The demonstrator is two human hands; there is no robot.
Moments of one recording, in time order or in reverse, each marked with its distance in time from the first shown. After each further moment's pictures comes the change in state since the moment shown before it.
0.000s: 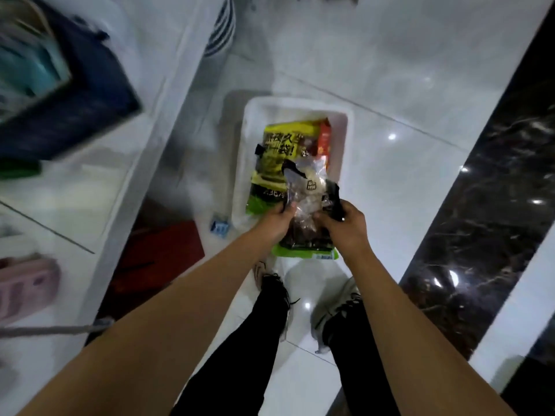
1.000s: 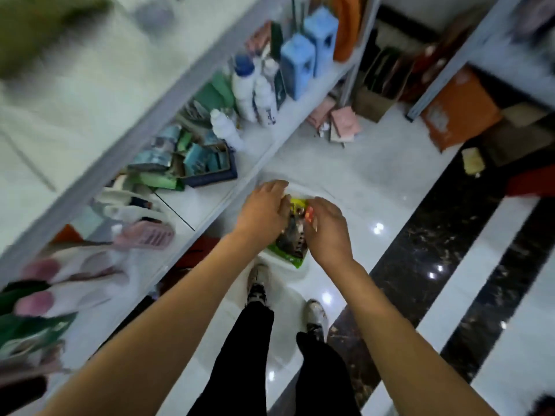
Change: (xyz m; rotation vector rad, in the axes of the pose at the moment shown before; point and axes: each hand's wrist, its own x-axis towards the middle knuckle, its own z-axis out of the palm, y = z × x) left_hand -0.418 0.159 -0.075 0.512 0.591 0.667; right_hand -0.313 -0.267 -0.136 -0.639 -0.016 -0.886
